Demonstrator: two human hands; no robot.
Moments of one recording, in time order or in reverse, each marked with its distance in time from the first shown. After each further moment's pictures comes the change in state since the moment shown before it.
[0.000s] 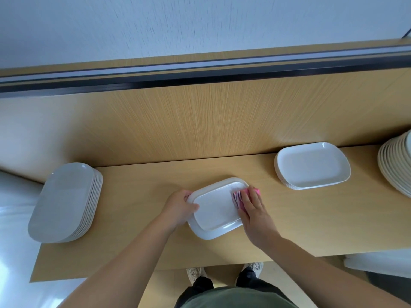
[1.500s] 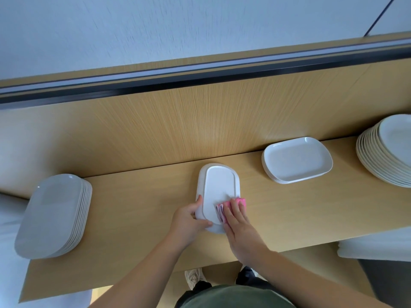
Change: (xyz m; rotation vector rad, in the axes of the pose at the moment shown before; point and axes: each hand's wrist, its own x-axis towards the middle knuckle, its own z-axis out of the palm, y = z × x) left_hand -0.016 -0.022 0.043 -0.191 -0.114 0.124; right_hand -0.037 -0.024 0.017 -0.113 -0.098 -0.105
